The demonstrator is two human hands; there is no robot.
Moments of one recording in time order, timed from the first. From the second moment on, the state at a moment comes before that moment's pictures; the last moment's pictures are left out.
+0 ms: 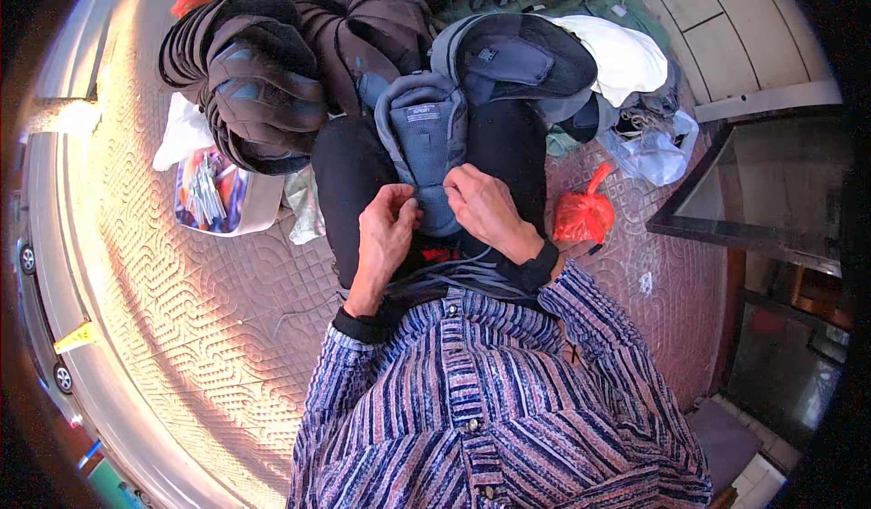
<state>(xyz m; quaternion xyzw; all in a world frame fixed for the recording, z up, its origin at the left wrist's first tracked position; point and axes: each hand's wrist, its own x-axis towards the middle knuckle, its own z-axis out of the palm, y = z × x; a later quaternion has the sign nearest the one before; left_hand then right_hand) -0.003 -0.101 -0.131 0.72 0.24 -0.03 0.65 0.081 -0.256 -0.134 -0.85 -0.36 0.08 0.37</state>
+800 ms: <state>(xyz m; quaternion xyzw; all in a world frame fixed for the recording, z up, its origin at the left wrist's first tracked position) -0.004 -0.099 -0.134 0.72 0.24 -0.03 0.65 0.088 -0.238 -0.137 -0.88 -0.14 0.26 0.37</state>
